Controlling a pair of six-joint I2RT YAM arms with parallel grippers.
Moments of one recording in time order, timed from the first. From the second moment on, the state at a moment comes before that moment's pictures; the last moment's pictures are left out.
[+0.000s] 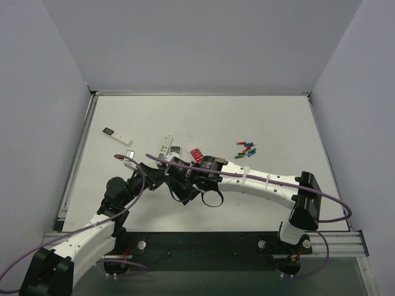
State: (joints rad) left arm -0.40 0.76 0.09 0.71 0.39 -1.27; right arm 1.22 1.68 1.49 -0.91 0.14 0.37
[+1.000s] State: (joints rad) left arm -0.42 0.75 0.09 0.71 0.38 -1.26; right arm 1.23 1.68 1.50 -0.92 0.17 0.38
